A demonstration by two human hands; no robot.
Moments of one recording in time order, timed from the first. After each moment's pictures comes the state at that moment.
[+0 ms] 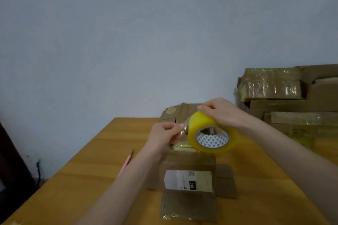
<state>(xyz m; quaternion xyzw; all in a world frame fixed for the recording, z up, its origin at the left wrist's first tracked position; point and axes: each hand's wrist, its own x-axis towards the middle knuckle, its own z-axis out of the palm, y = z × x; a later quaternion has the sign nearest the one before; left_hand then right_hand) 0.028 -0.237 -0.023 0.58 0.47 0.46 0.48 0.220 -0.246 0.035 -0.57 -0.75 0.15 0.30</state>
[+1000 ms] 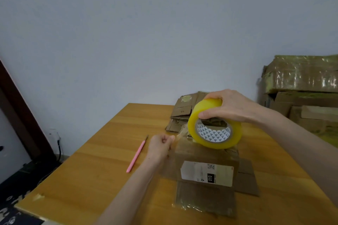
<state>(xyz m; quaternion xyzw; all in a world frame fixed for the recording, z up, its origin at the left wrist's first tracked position) -0.022 -0.225 -0.097 0.56 0.63 0.41 0.35 0.191 -0.228 0.028 -0.57 -0.77 0.16 0.24</state>
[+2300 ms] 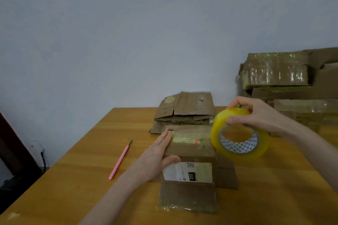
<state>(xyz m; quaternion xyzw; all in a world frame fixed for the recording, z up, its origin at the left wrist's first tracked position) 0.000 -0.255 -0.083 0.84 0.52 0.11 0.16 0.301 -0.256 -0.009 -0.55 -0.72 0.25 0.35</state>
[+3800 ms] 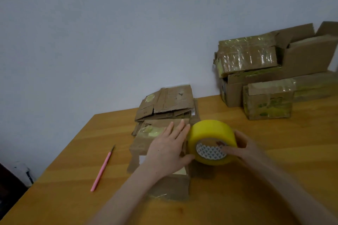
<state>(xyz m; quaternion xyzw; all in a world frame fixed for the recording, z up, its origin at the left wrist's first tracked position) 0.082 -0.243 -0.084 0.90 0.43 0.03 -0.09 0.313 -0.294 -0.142 -0.51 -0.48 0.47 0.54</state>
